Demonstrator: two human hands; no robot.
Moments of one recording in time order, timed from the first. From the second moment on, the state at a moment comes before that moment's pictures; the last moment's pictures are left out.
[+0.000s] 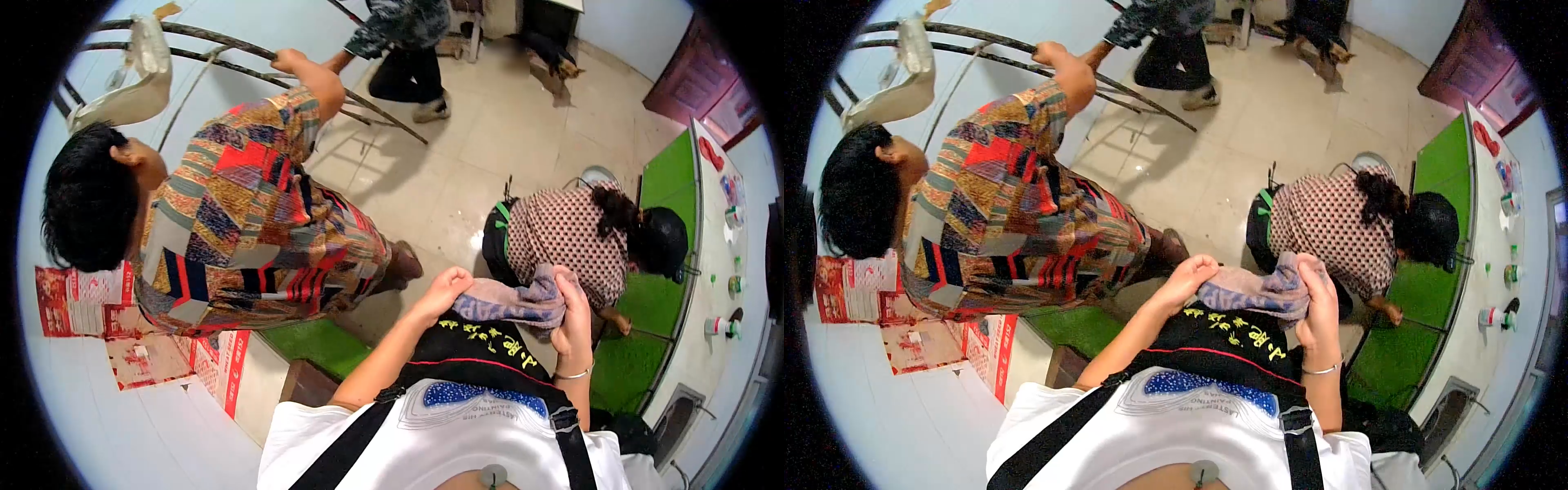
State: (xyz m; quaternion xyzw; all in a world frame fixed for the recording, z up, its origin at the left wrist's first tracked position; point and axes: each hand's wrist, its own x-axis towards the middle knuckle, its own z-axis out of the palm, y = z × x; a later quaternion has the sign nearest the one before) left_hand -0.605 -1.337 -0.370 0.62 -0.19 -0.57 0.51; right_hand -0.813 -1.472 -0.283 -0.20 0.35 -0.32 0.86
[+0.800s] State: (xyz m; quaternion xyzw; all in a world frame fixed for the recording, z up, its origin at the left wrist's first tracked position) left_hand -0.558 -1.547 -0.334 0.63 -0.28 -0.56 0.47; right_hand -0.795 -1.510 -0.276 -0.17 0.37 -0.46 0.79
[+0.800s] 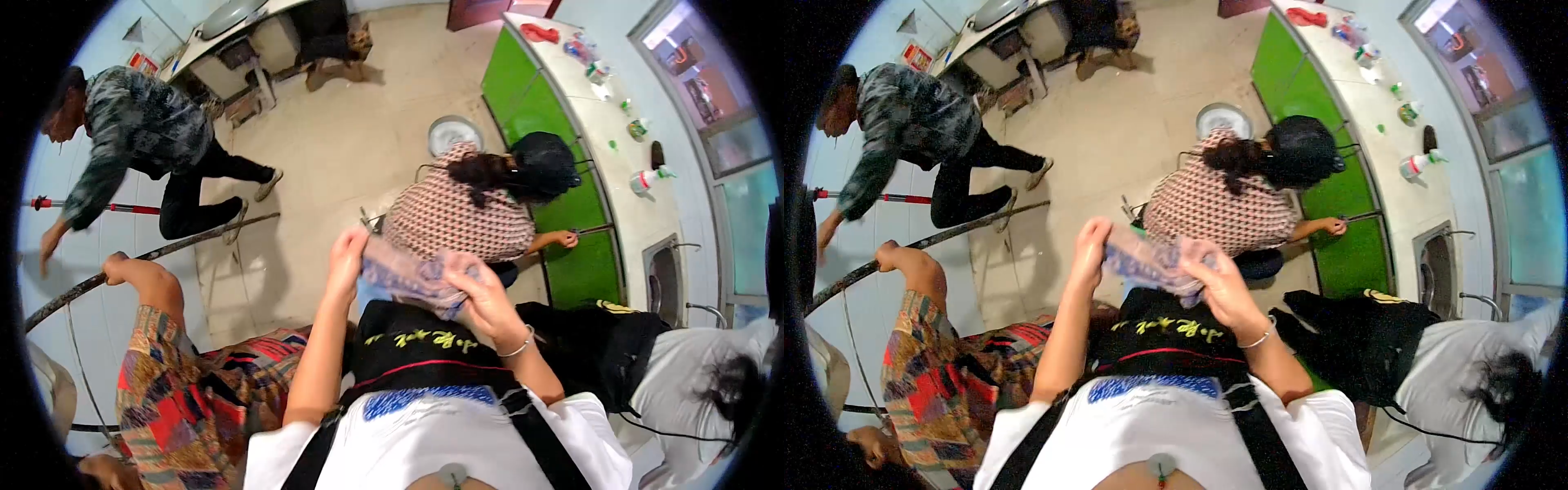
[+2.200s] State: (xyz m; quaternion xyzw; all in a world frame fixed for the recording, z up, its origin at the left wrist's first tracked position) left_hand -0.592 -1.725 -0.428 0.23 -0.42 -0.83 -0.28; right_hand -0.680 -1.523 -0.257 -0.09 0.55 -0.73 0.40
